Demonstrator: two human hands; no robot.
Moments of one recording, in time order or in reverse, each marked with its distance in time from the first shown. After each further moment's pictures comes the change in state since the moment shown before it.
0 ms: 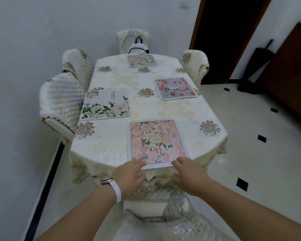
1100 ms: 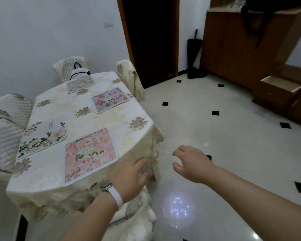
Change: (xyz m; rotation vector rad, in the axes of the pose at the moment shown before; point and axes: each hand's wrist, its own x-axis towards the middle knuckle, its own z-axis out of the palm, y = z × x) left_hand 0.007 0.326 0.093 0.235 0.181 0.356; right_hand -0.251 0.258 -0.018 0.179 0.229 0.203
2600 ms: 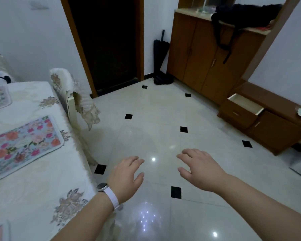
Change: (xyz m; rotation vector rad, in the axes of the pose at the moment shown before) left_hand 0.487 -0.008 0.107 -0.185 -0.006 0.147; right_hand 0.288 0.322 -0.098 -0.098 -0.088 0.216
